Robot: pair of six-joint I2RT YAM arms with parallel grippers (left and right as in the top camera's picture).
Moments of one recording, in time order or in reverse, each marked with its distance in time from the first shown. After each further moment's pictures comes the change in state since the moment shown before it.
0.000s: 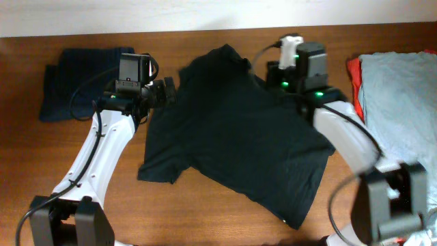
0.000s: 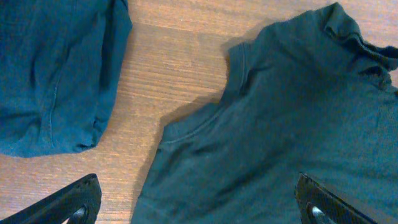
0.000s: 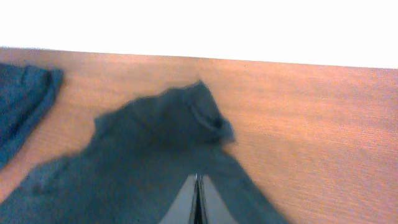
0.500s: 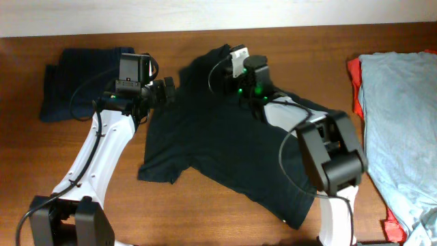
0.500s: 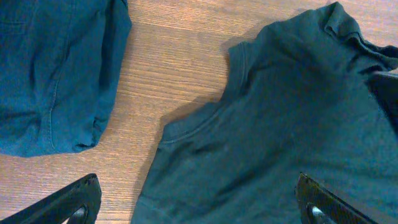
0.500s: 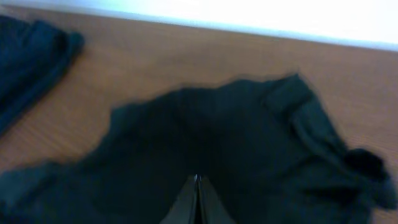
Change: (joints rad) left arm 0.000 0.000 0.000 0.000 0.000 0.000; right arm 0.160 0.456 0.163 0.319 -0.008 -0.011
